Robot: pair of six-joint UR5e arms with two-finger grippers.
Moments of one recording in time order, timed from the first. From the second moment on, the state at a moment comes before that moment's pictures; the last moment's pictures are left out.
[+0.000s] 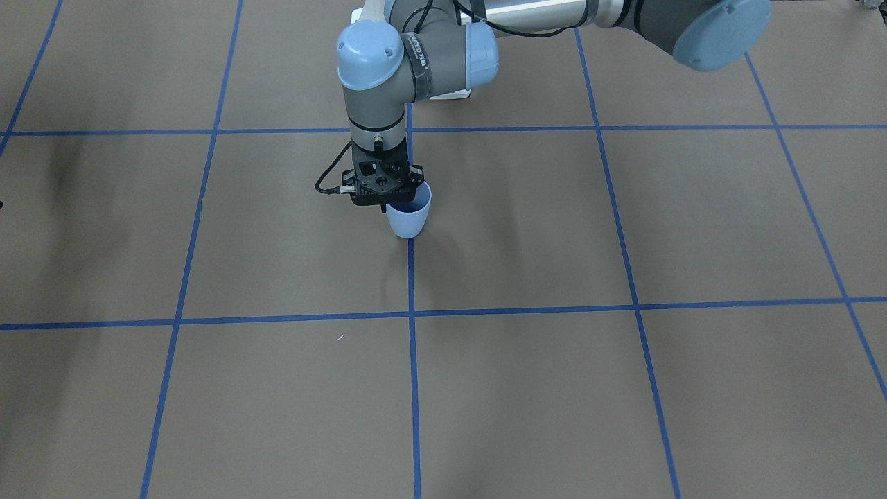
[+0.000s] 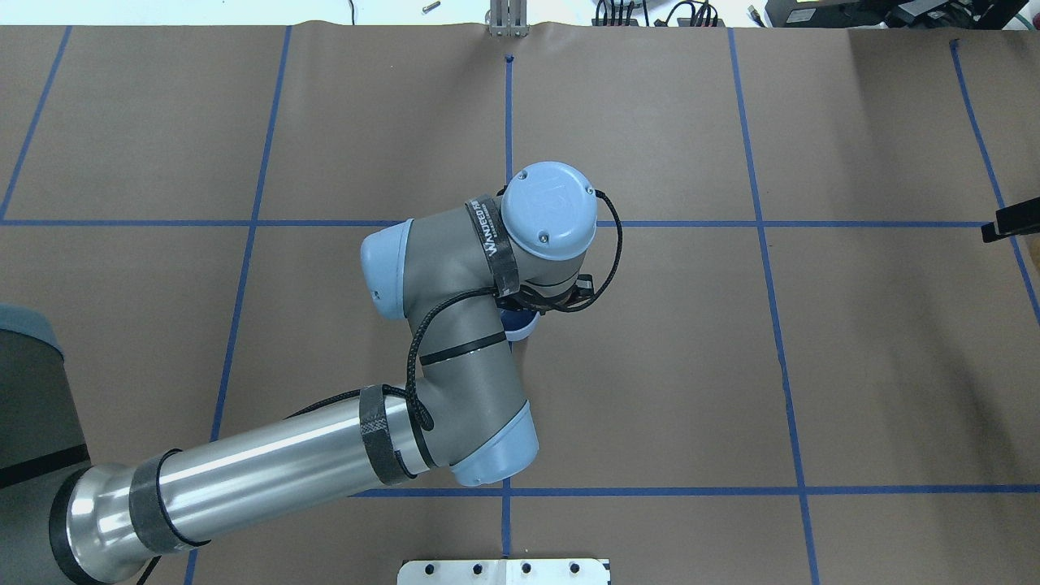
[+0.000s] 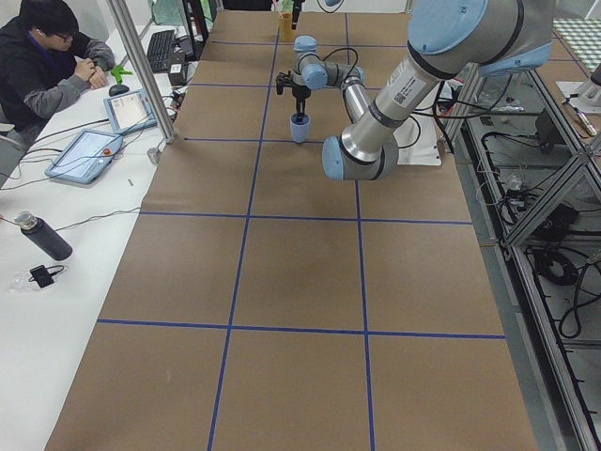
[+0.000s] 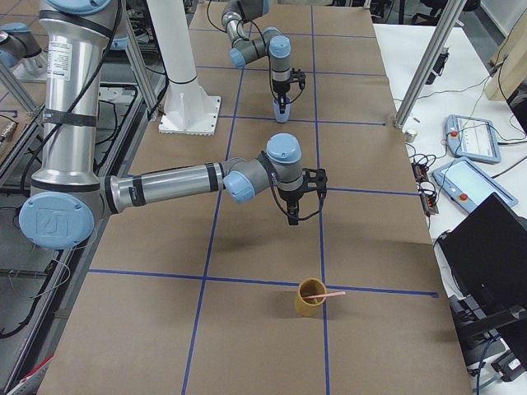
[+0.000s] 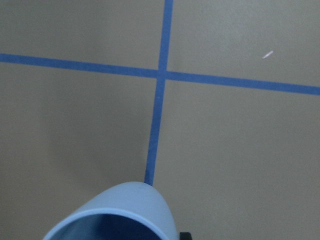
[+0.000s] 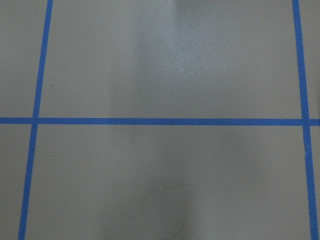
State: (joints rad) left arm -0.45 -2.57 -1.40 -1.53 -1.80 -1.32; right arm 1.25 -1.70 1.87 -1.19 2.26 0.60
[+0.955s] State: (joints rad) left arm -0.74 -2.40 -1.71 -1.47 -2.06 -1.07; right arm 1.28 -1.69 1.88 -1.20 2.27 0.51
